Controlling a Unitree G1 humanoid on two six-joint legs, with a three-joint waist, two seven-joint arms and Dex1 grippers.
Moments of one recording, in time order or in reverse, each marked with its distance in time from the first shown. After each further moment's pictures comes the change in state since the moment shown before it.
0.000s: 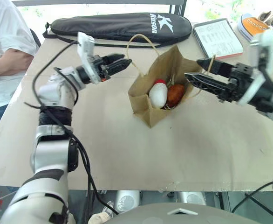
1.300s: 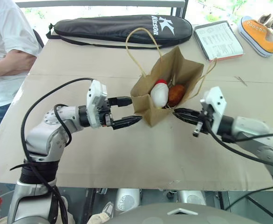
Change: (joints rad) left arm 0.554 0.095 -0.055 -0.744 -0.045 0.087 0.016; right arm 0.206 0.125 0.470 0.034 -0.601 -0.286 0.180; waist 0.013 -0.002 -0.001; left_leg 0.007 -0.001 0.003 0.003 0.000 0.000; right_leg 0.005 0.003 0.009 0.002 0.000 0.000
